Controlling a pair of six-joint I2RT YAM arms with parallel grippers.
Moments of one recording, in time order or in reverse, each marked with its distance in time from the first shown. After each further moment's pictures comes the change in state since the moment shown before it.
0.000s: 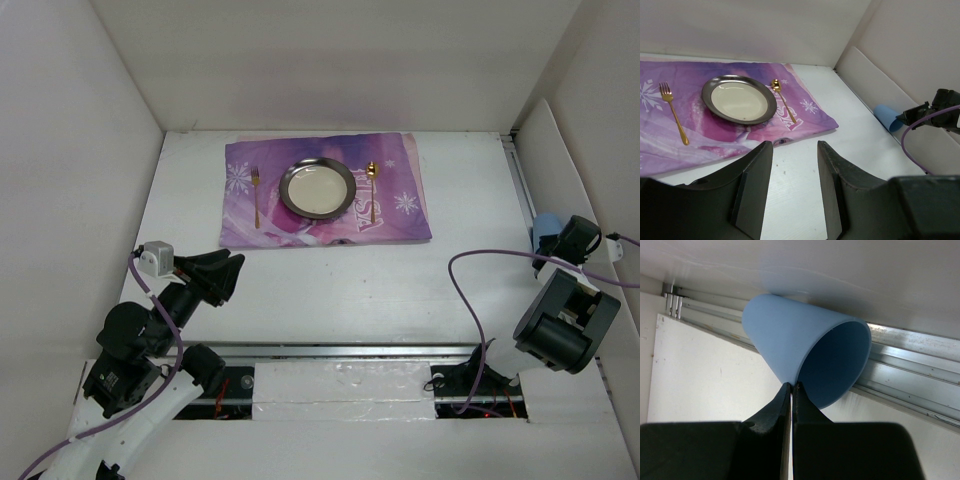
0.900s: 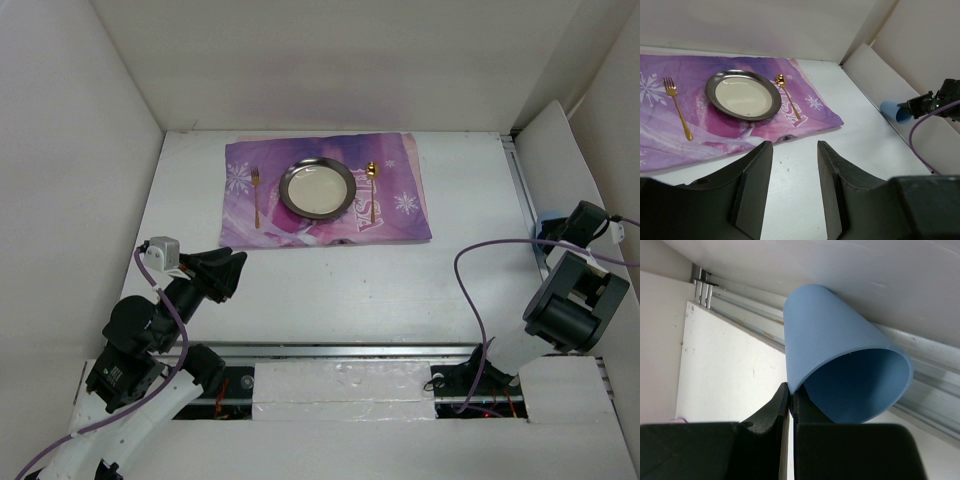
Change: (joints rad) left arm 0.000 0.037 0.000 -0.001 -0.018 0.000; right arm -0.003 0.159 0.193 -0.042 -0.135 0.012
